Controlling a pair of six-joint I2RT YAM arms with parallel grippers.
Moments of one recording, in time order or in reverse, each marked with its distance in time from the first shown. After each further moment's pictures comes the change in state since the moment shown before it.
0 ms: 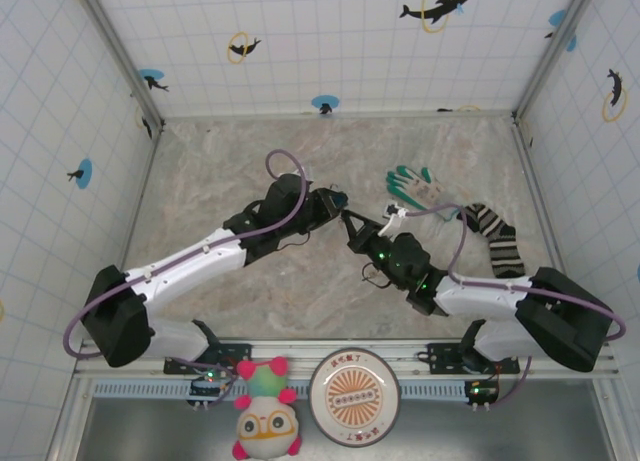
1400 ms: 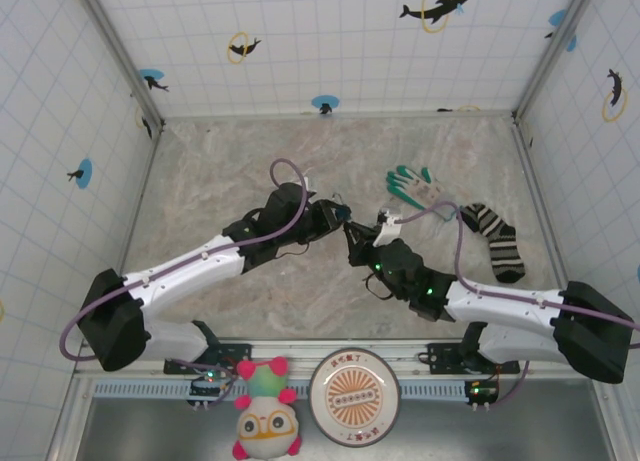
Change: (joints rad) left arm -0.020 -0.023 -0.054 -0.012 0.066 -0.008; right arm 0.131 -0.148 0.074 -0.442 0.184 -0.218
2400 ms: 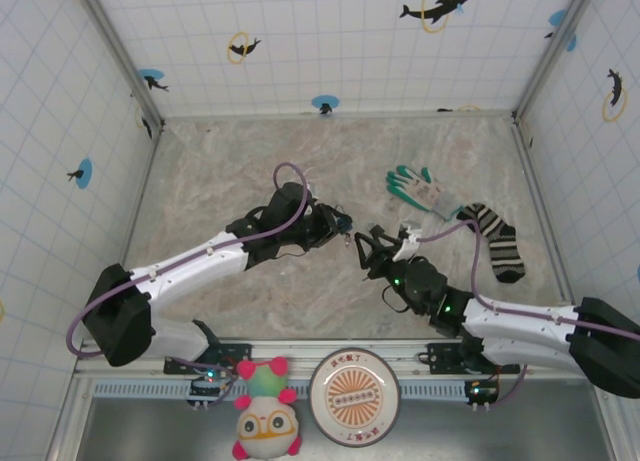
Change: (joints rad) left arm 0.021 0.037 0.003 -0.050 0.119 -0.109; right arm 0.002 -0.149 -0.225 0.204 0.003 -0.055
